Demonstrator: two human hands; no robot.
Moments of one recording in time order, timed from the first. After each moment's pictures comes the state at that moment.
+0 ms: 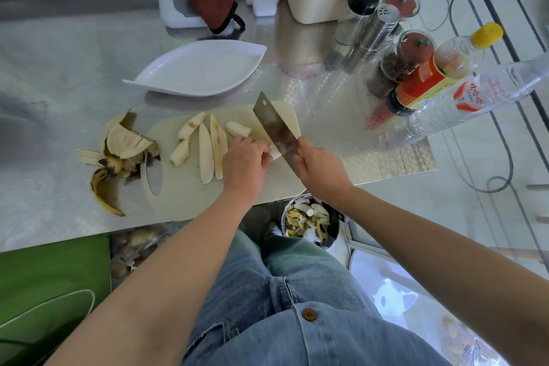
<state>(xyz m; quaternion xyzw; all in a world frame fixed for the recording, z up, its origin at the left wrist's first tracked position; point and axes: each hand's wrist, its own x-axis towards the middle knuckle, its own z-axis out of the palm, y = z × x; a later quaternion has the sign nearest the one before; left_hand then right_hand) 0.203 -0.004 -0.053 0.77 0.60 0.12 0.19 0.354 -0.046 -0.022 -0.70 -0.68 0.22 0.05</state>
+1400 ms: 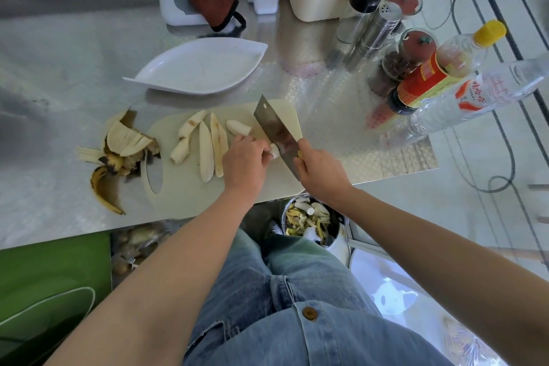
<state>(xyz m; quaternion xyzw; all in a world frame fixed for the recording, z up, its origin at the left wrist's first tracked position) 0.204 -0.004 -0.054 0.76 0.61 0.12 0.19 0.353 -0.050 -0.029 -0.70 -0.67 0.24 0.04</state>
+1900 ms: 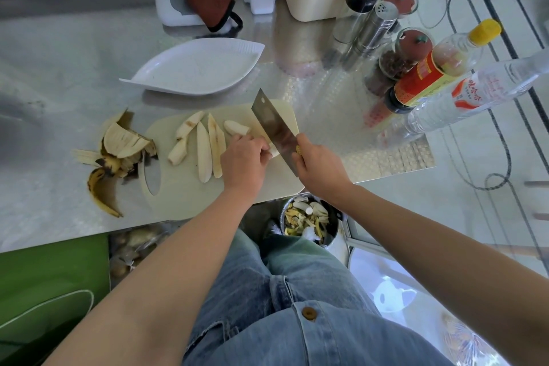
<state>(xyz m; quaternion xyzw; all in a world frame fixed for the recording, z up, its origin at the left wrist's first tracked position) 0.206 -0.002 -0.055 0.75 0.62 0.12 0.19 0.354 -0.046 -0.022 -0.70 -0.67 0.24 0.06</state>
